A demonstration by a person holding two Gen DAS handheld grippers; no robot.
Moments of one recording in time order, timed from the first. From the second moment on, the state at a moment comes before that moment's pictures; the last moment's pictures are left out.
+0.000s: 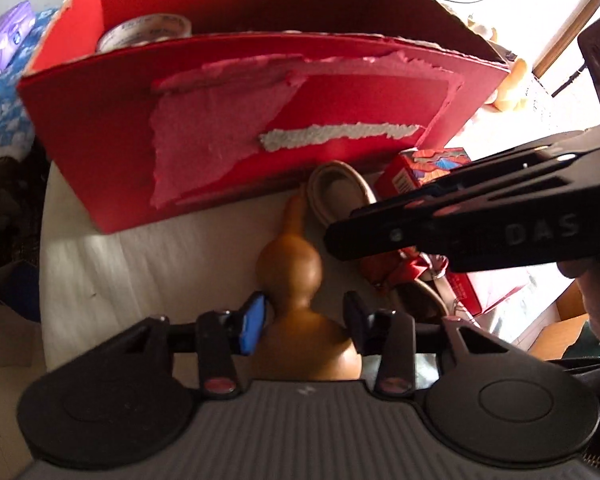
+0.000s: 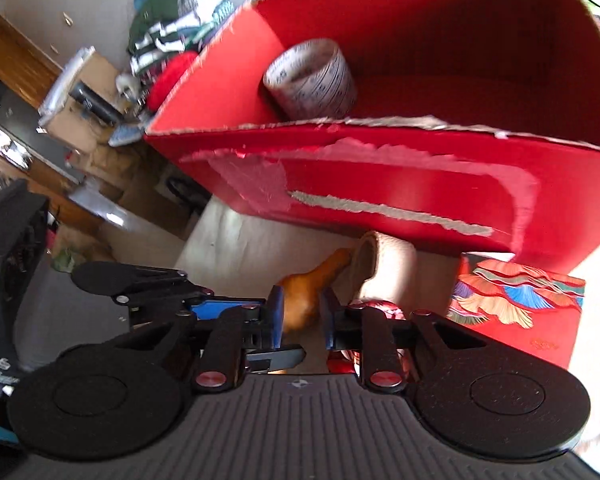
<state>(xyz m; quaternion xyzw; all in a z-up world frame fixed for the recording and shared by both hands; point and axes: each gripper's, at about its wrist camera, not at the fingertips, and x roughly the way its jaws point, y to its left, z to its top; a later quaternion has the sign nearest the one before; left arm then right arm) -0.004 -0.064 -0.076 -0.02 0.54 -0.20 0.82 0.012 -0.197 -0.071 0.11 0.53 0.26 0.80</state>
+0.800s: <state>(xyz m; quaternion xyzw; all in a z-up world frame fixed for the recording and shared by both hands) -0.006 -0.053 -0.083 -0.04 0.55 -0.15 0.82 0.034 -0.154 -0.092 0.09 0.60 0.29 0.74</state>
